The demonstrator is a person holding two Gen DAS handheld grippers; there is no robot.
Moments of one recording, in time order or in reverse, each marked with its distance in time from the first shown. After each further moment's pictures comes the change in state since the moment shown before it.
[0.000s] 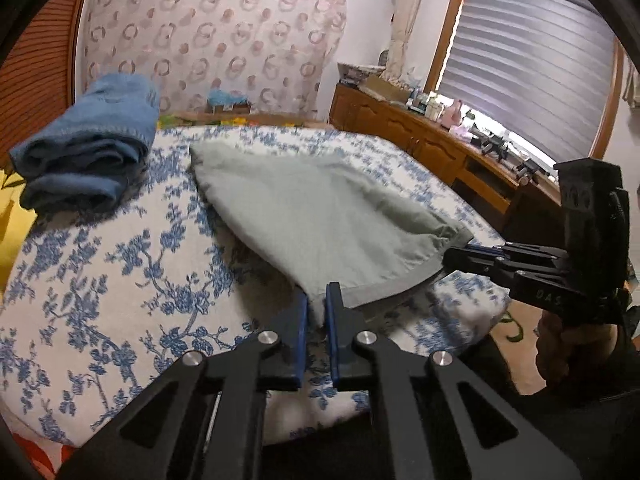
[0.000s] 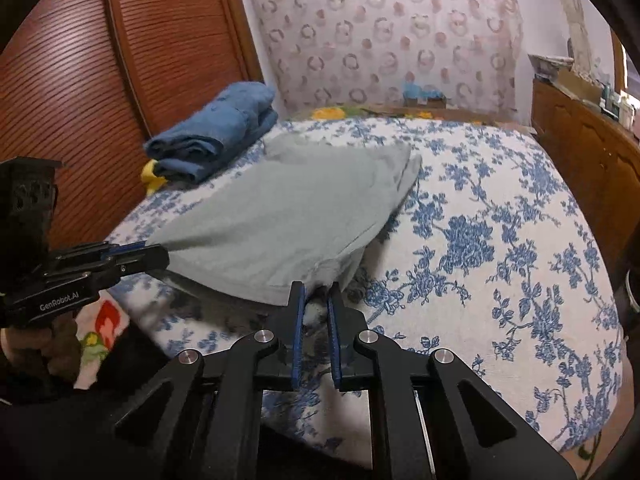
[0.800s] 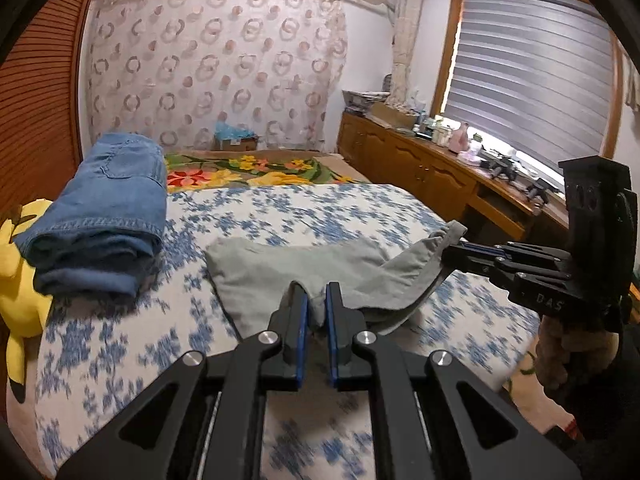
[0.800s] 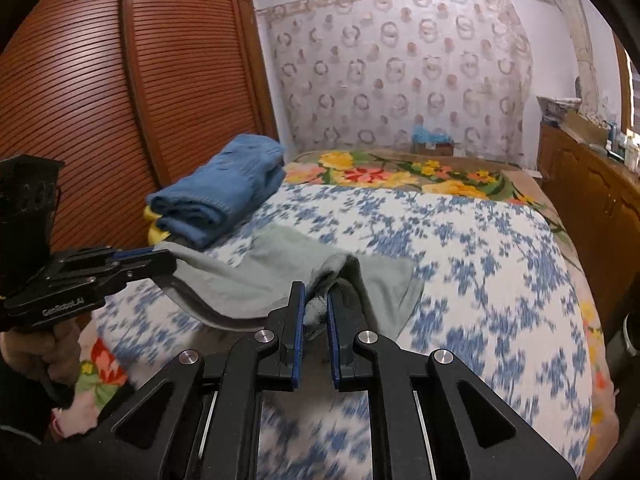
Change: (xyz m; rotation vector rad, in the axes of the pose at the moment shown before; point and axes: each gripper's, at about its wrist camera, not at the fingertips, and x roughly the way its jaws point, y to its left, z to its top) left arm 0.014 0.019 0.077 0.039 -0.086 0.060; right arm 0.012 0.000 0.076 -0.063 -0.121 -0.011
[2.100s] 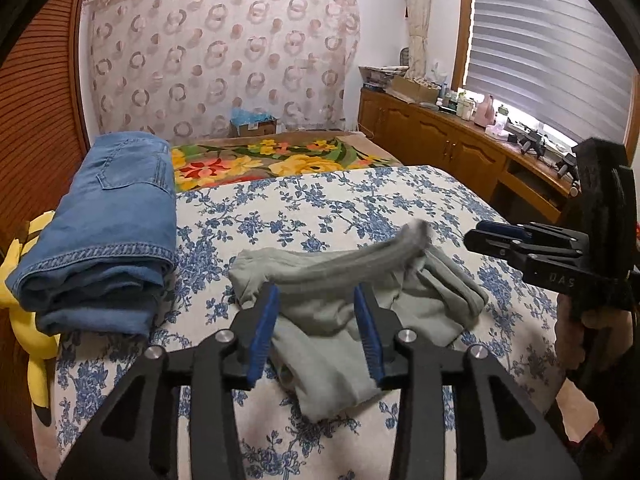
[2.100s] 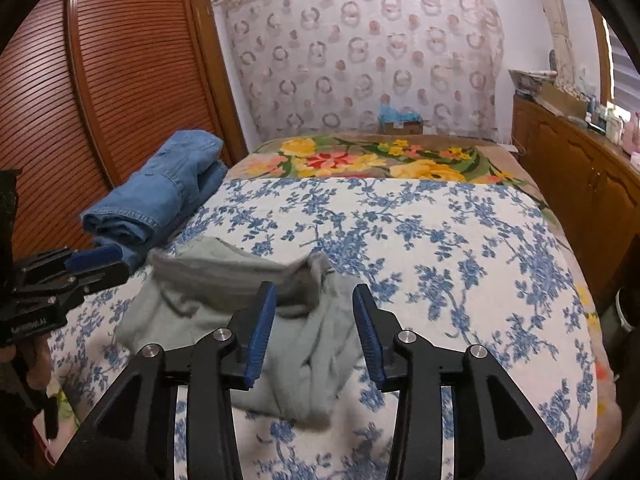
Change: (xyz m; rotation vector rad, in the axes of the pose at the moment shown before) left arm 0.053 0.020 0.017 0.053 0.084 0.084; right arm 0.056 -0.053 0.010 0.084 0.052 -0.086
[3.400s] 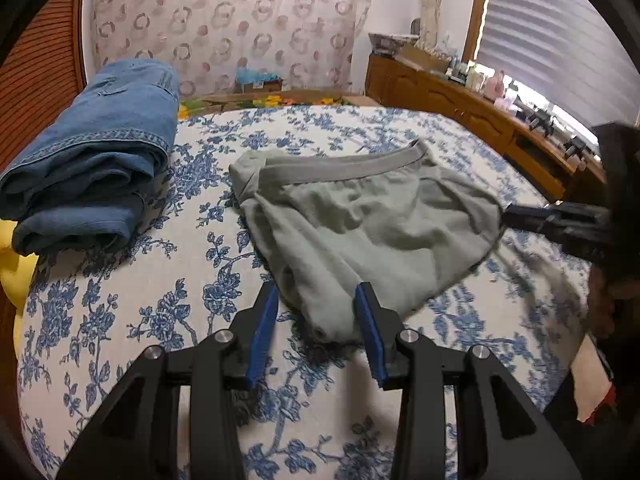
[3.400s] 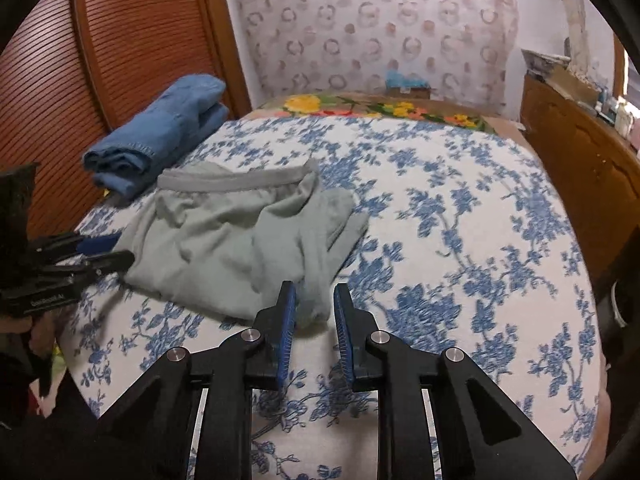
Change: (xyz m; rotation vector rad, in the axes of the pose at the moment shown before) left arm 0.015 0.008 -0.060 -0.050 0.116 -0.006; right arm 0.001 -0.008 -0.045 -0.049 0.160 0.015
